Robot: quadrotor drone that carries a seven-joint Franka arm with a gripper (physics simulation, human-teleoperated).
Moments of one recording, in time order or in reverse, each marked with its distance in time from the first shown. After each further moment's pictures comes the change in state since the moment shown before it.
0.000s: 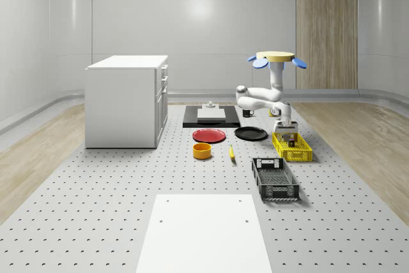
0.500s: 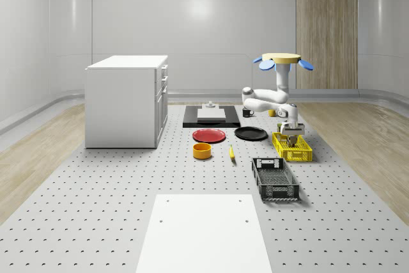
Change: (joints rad) arm -0.001 -0.002 -0.004 0.001 -0.004 0.003 0.000
